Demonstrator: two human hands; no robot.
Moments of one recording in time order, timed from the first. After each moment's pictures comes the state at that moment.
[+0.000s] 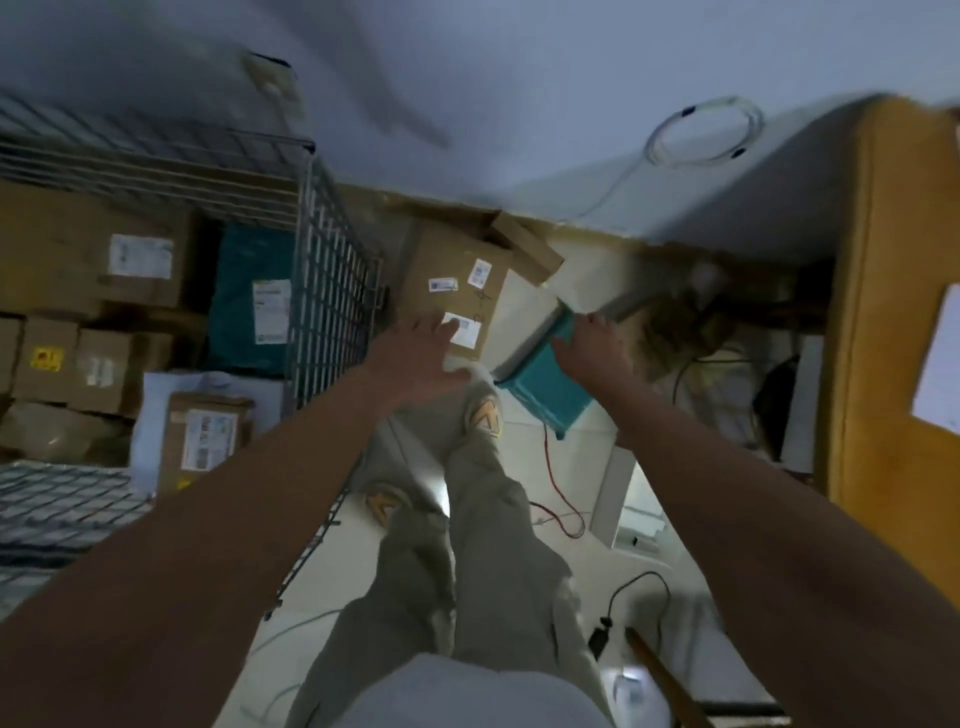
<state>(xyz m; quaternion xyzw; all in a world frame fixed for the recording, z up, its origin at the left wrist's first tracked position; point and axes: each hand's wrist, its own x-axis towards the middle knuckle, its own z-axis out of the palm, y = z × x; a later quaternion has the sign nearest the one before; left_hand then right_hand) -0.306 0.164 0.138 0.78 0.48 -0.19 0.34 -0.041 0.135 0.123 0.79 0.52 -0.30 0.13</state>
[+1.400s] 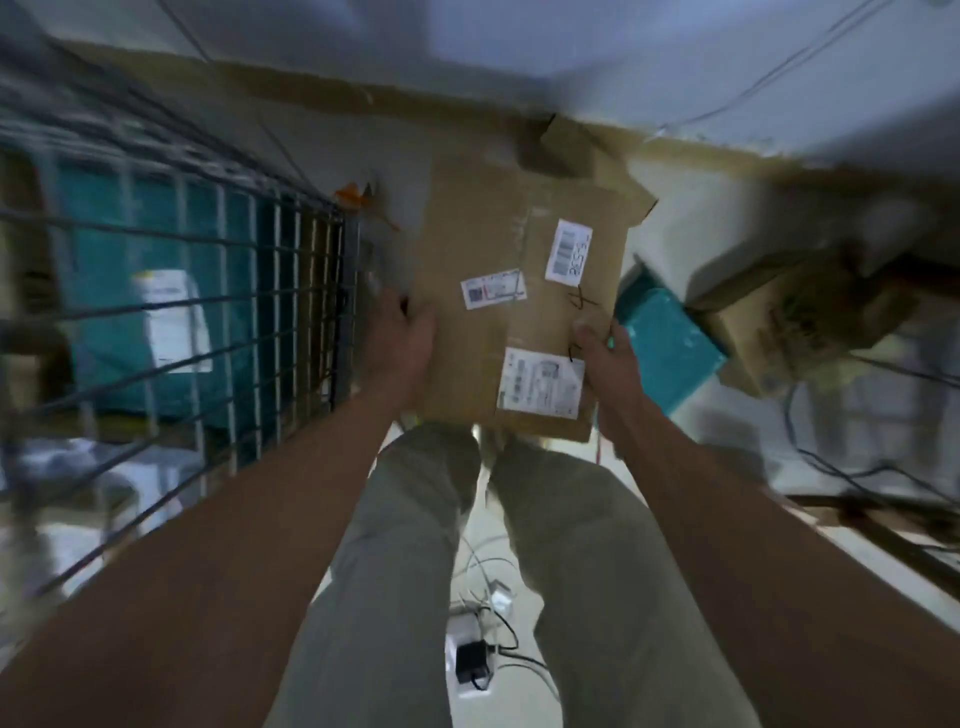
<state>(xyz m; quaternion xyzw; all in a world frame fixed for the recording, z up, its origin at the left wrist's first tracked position) -0.268 0.247 -0.162 0.34 0.78 0.10 0.52 -0.030 0.198 -0.143 0.80 0.06 -0.56 -0.20</state>
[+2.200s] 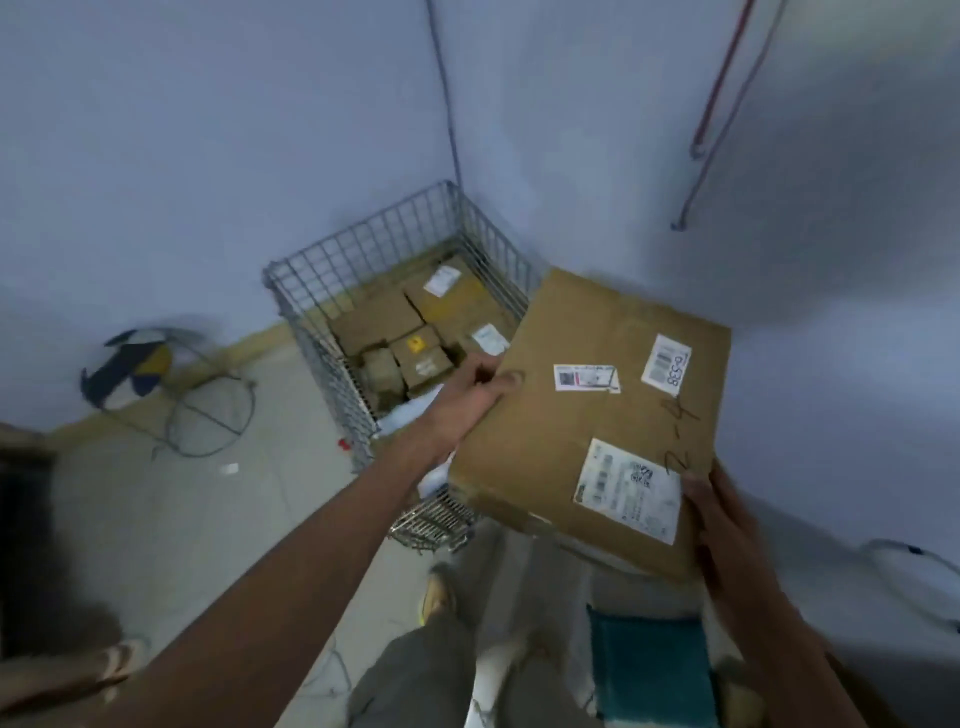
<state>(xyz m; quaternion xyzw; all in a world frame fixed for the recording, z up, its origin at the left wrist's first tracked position) -0.410 0.034 0.444 0.22 0.74 0.46 0.44 -0.101 0.127 0.416 0.47 0.49 -0.70 -0.21</state>
